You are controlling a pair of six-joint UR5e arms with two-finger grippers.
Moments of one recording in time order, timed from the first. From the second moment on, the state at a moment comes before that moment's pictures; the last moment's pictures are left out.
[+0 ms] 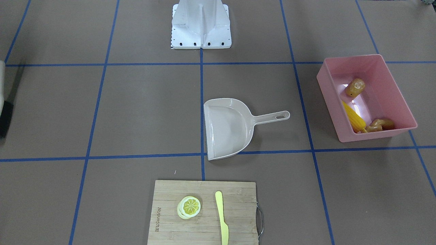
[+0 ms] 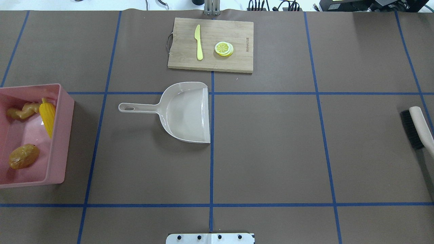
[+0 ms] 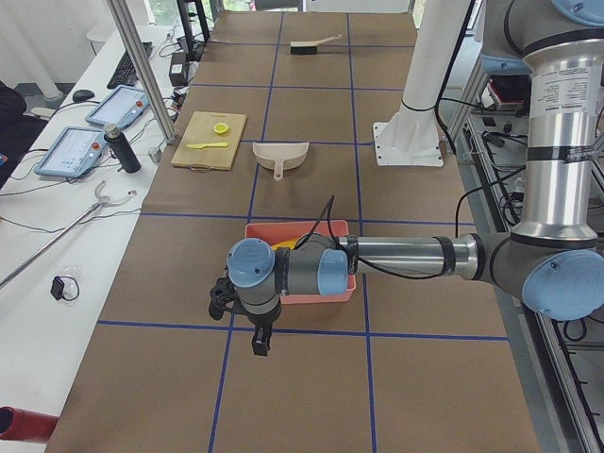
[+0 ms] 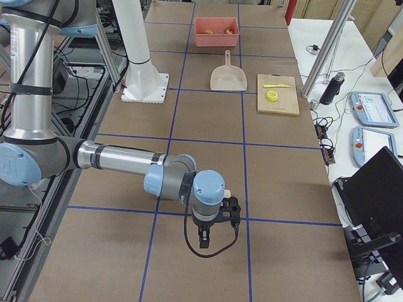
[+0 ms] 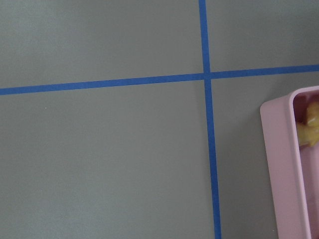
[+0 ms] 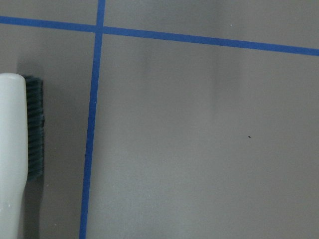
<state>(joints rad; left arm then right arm) -1.60 -1.53 -1.60 -1.55 -2.34 0.12 1.71 -1.70 1.63 -1.67 2.28 -0.30</state>
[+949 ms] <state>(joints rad) -1.60 -1.53 -1.60 -1.55 -2.34 0.12 1.71 -1.66 1.65 -1.67 2.29 -0.05</state>
